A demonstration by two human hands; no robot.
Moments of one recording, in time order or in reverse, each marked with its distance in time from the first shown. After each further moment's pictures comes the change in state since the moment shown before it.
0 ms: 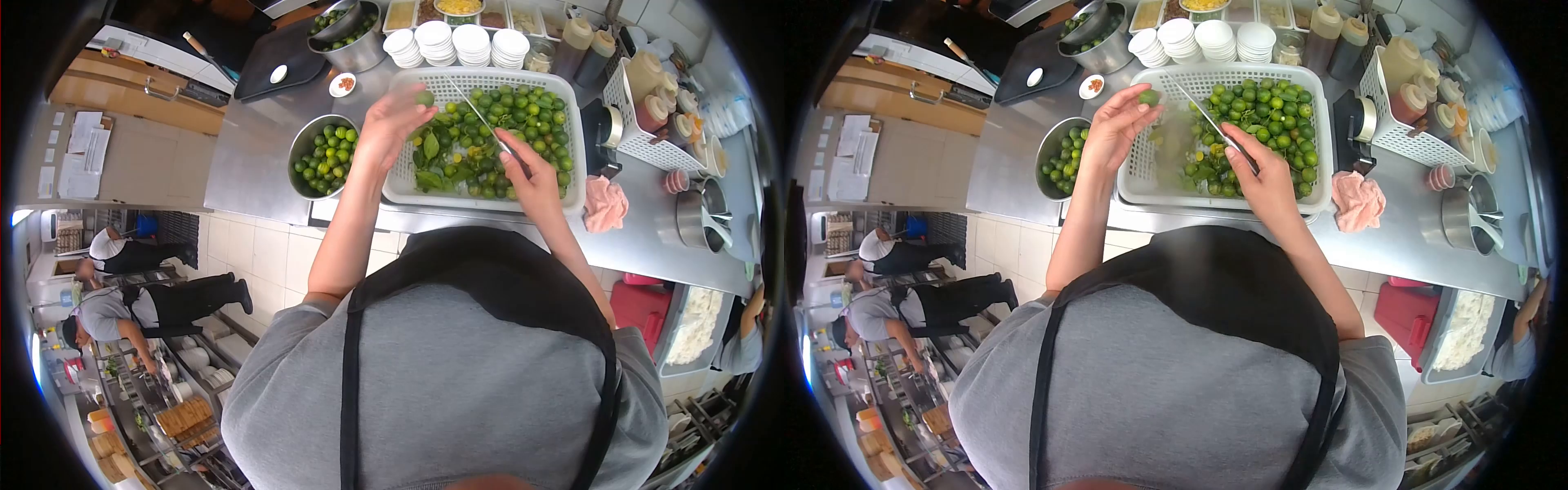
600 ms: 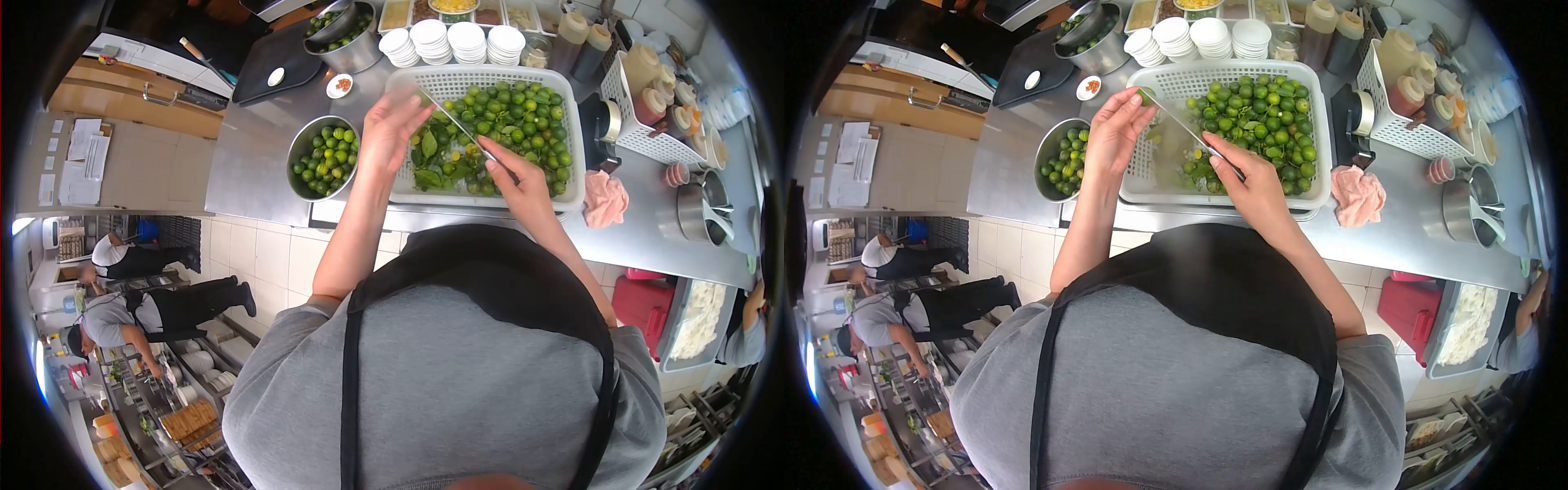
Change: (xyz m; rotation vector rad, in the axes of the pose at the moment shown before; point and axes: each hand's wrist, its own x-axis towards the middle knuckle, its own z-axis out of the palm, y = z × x) left_hand -0.006 -0.004 0.015 -0.208 0.106 0.038; right_hand -0.008 -0.003 0.008 -0.006 -0.074 -0.131
